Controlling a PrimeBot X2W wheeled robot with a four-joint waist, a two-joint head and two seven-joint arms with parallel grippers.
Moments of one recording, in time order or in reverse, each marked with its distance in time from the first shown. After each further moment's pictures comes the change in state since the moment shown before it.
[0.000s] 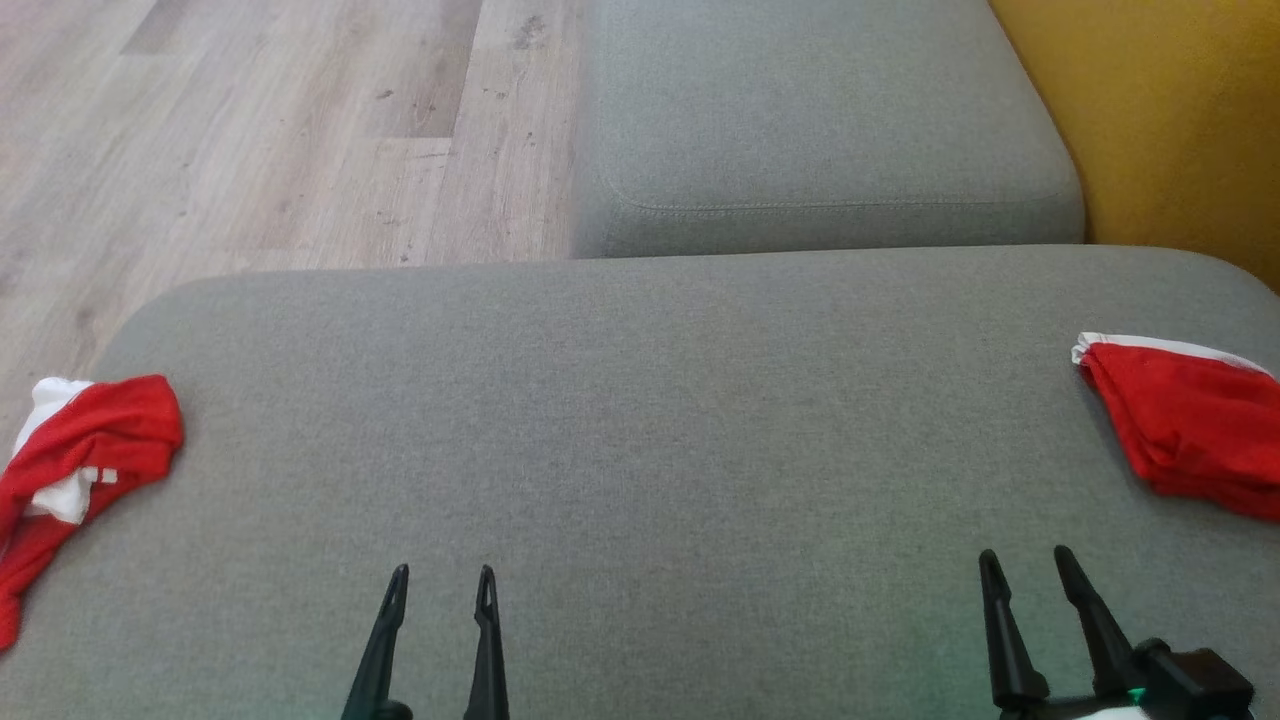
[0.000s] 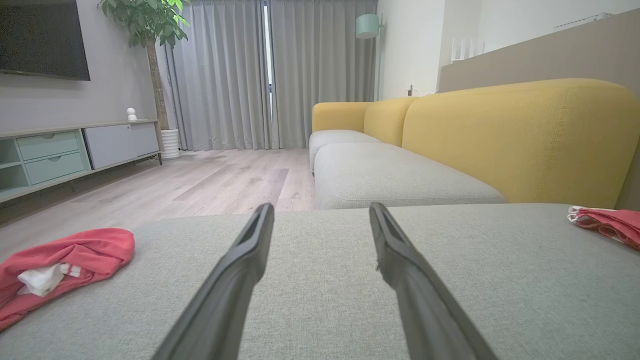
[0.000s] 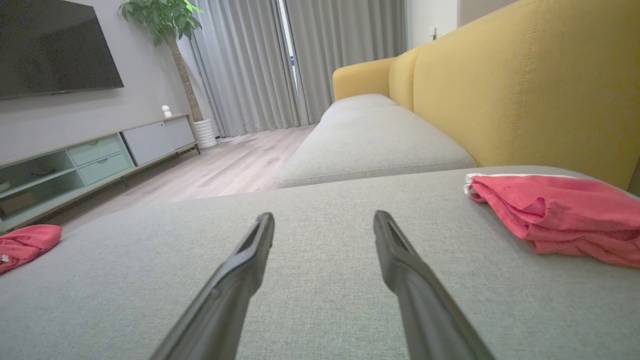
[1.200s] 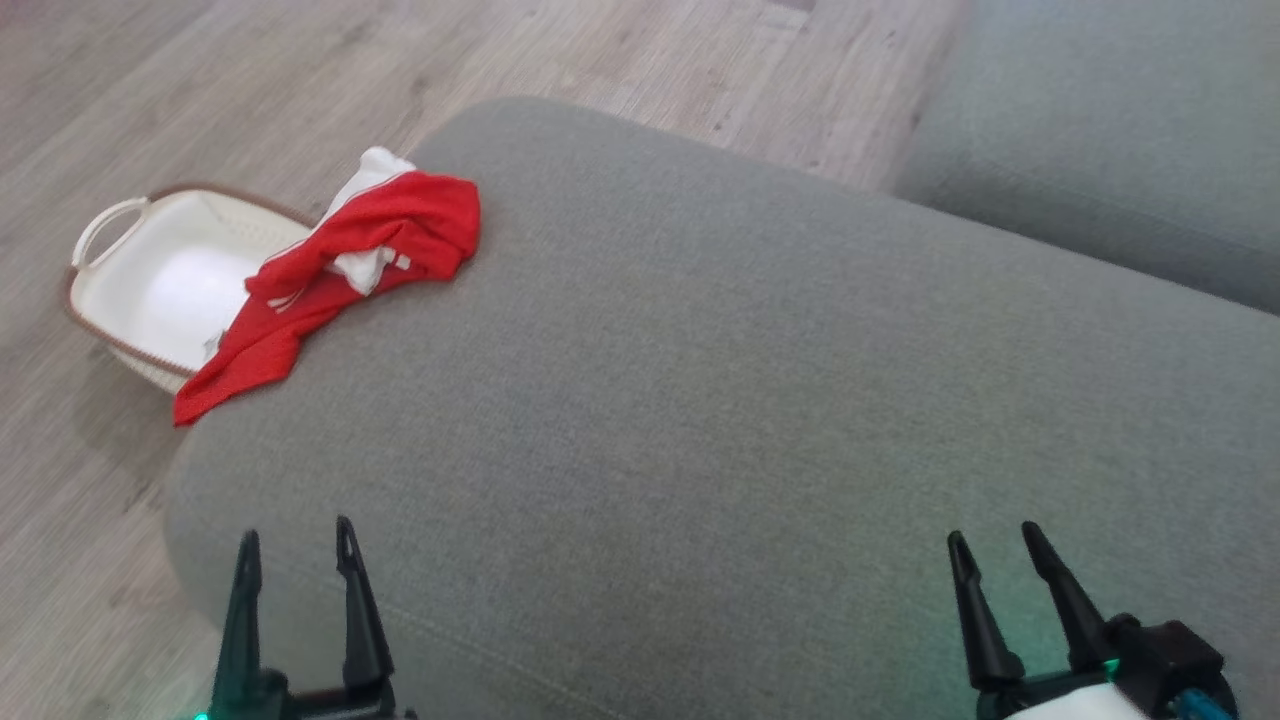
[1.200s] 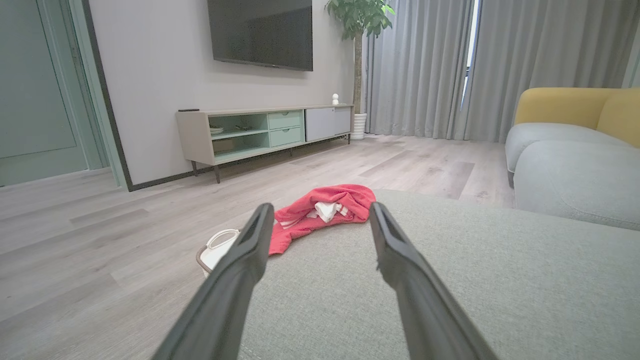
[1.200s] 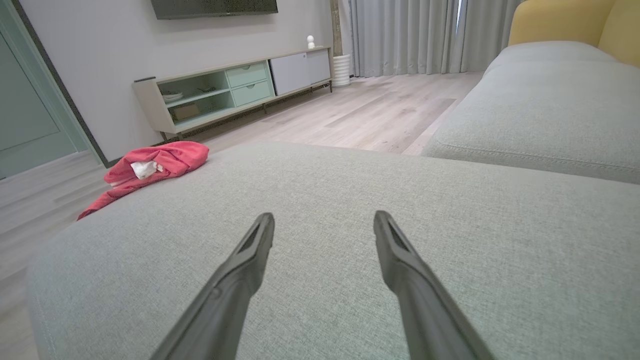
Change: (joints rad) left arm -0.009 -0.001 0.191 -0.064 0.015 0.041 0.000; right arm -0.049 -0.020 0.062 0.015 0.001 0.000 0.000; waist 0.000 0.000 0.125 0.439
